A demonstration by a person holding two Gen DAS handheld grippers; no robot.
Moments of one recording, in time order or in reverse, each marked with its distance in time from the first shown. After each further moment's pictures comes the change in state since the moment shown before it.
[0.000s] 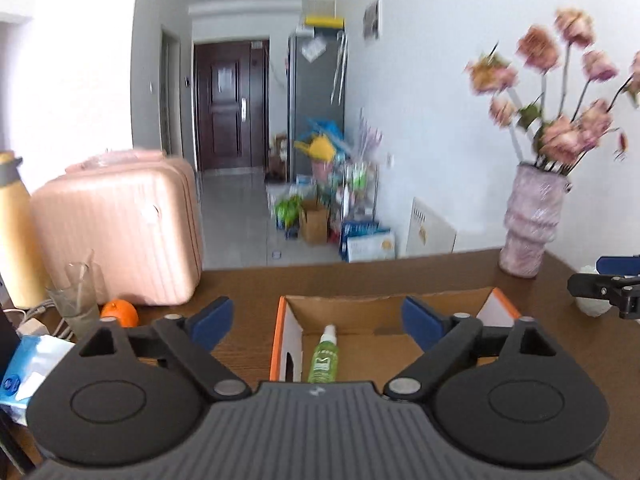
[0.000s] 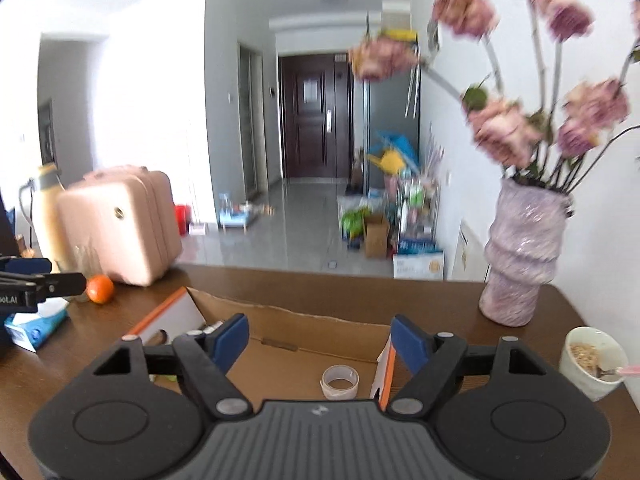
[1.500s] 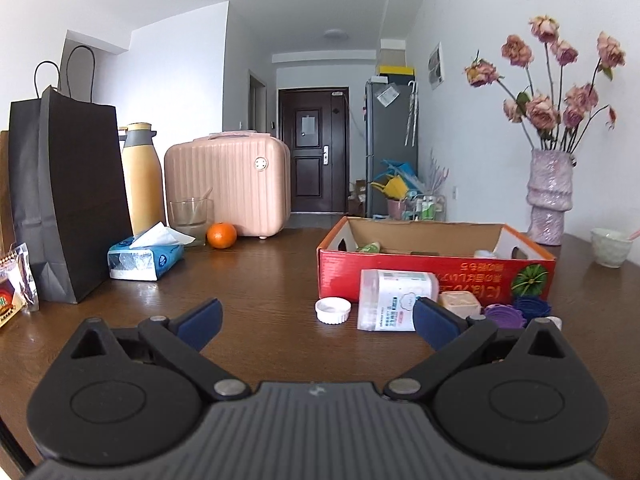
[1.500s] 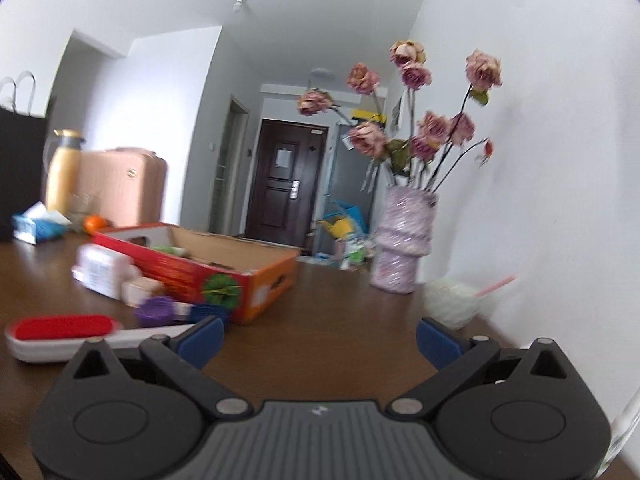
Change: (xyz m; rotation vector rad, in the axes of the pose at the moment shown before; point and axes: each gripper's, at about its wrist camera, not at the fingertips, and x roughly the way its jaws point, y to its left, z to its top) left arm -0.164 -0.054 -0.208 -0.058 -0.152 0.260; right arm -0.196 -0.060 -0.240 -0.185 -0.238 -0.184
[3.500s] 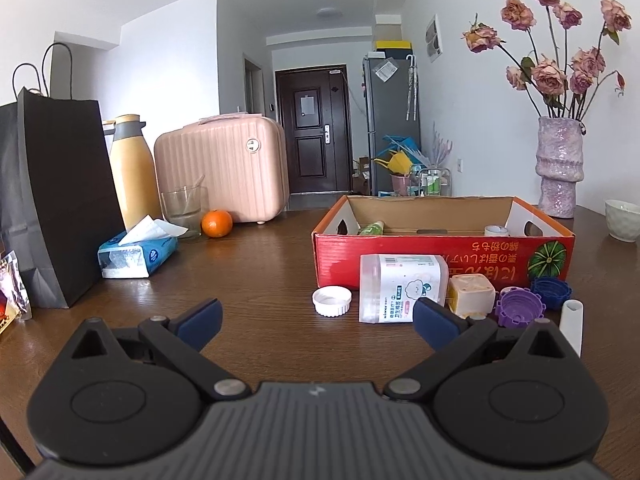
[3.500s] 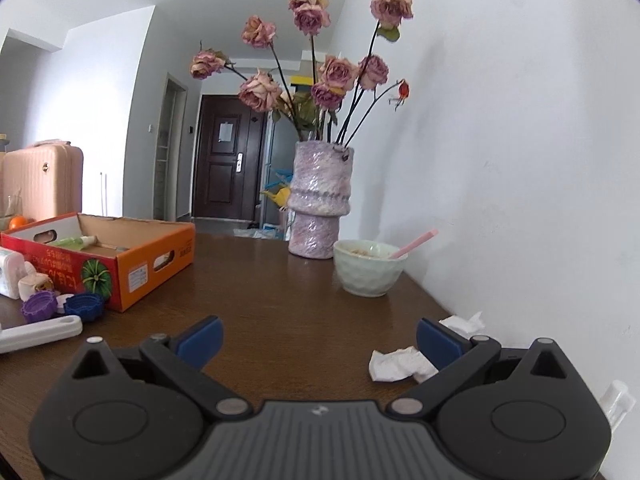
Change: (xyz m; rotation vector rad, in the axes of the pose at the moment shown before) left arm 0.033 -0.014 0.002 0.046 0.062 0.020; right arm 0.055 -0.096 -0.016 0.123 0.111 -0.124
